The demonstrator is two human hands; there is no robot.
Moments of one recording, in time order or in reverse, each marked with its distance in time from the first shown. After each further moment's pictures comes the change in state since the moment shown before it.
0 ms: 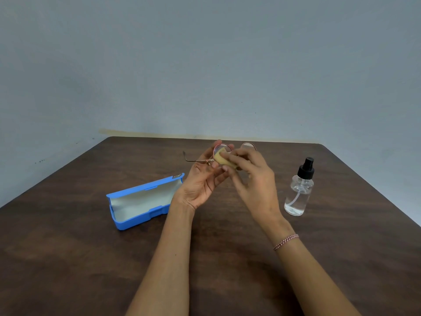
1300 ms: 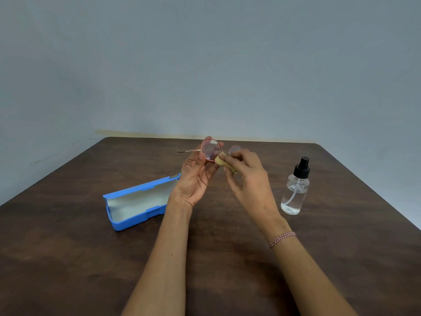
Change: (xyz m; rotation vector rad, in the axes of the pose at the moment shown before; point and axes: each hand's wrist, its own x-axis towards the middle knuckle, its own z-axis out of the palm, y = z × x) left_hand 0.004 0.001 -0.006 -0.027 0.147 0.102; right_hand 0.000 0.005 -0.001 -0.177 -0.114 -0.026
